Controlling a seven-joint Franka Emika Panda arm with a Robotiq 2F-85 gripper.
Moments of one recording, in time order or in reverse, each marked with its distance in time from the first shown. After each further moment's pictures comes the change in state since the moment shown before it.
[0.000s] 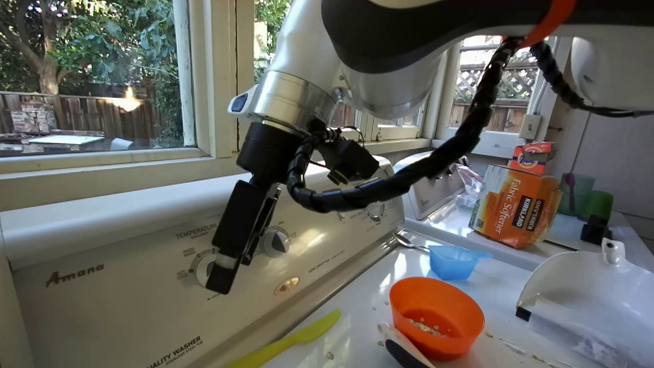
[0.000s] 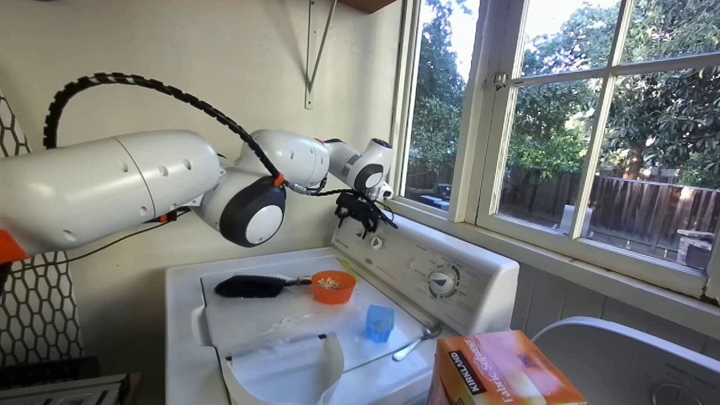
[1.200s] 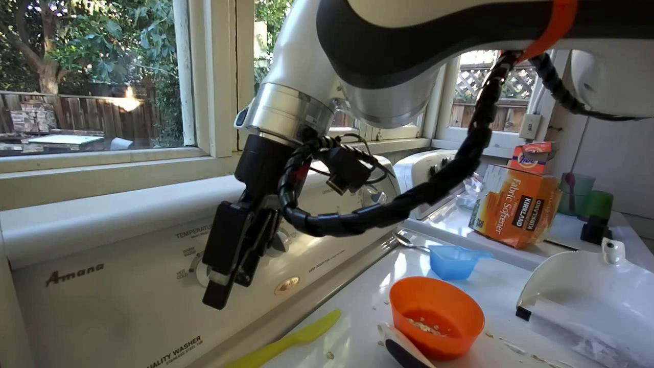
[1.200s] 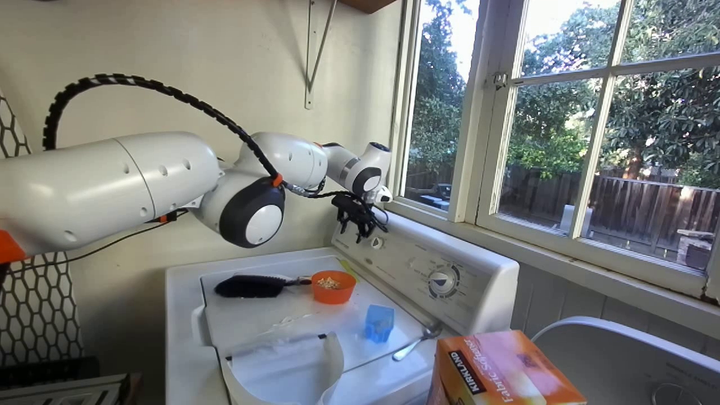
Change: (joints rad) arm 0.020 0.011 -0.048 -0.001 0.026 0.010 0.169
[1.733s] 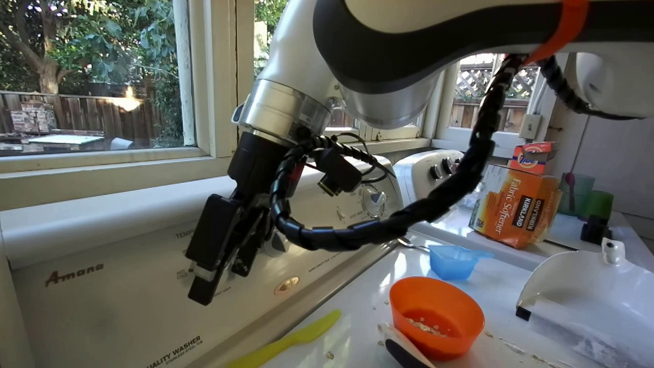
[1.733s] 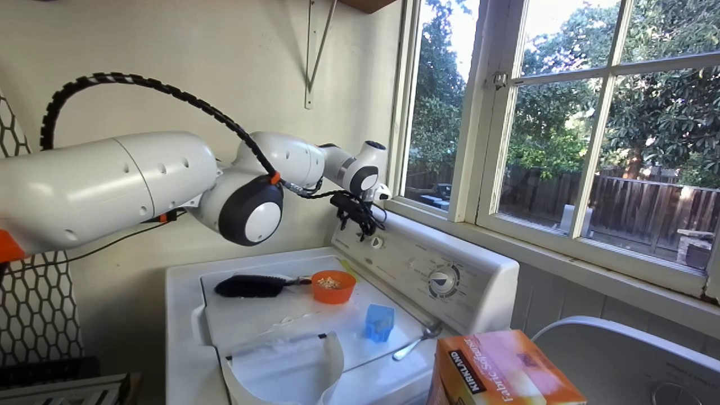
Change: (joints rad) arm 0.022 0.000 -0.036 0.001 -0.003 0.046 0.047
